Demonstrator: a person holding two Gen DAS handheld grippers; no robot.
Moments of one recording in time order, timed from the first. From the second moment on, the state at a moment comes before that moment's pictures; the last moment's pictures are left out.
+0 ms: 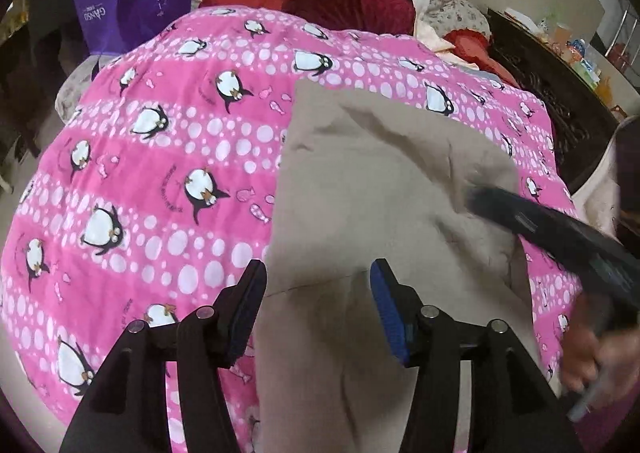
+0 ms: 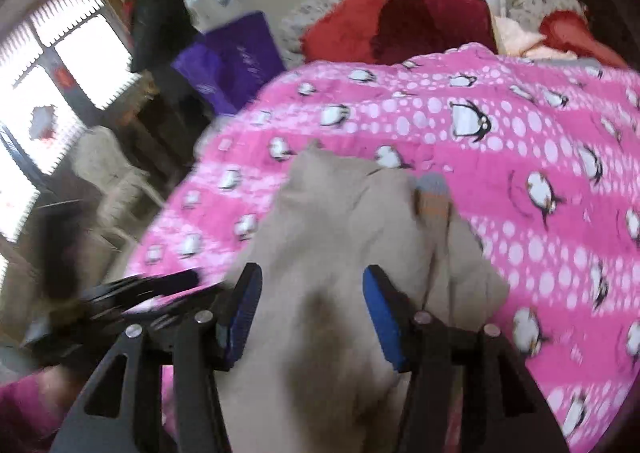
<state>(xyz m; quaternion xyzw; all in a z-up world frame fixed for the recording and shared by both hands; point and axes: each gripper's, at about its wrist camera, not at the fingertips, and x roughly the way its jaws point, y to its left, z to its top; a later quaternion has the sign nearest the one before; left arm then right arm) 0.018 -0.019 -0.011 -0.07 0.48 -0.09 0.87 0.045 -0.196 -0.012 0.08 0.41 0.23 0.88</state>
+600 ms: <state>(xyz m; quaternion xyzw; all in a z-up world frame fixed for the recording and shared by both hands) 0.020 -0.032 -0.046 -0.05 0.49 -0.06 0.87 0.054 -0.228 -0.025 0.10 0.43 0.17 0.88</state>
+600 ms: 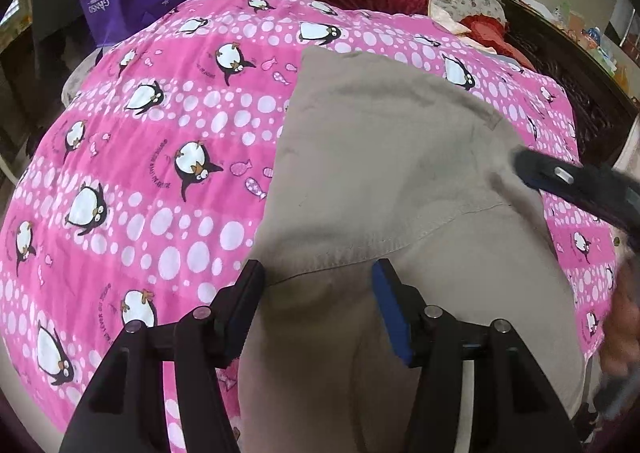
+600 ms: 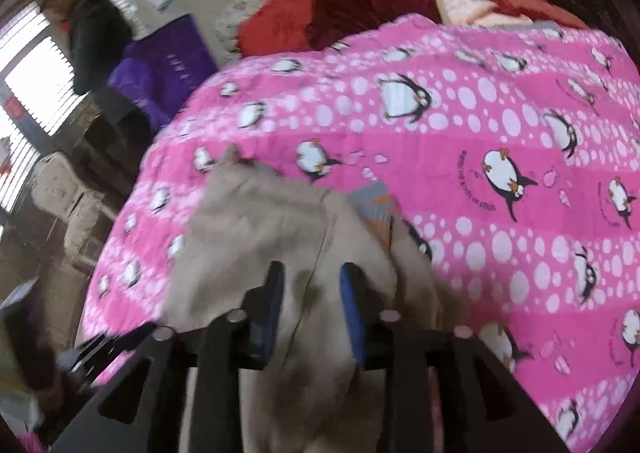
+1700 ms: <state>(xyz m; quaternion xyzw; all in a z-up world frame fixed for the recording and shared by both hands) -0.035 -0.026 0.010 -0.01 0.41 -0.02 0.91 -0.066 -0.211 0.005 0.04 0.40 0.10 0.91</state>
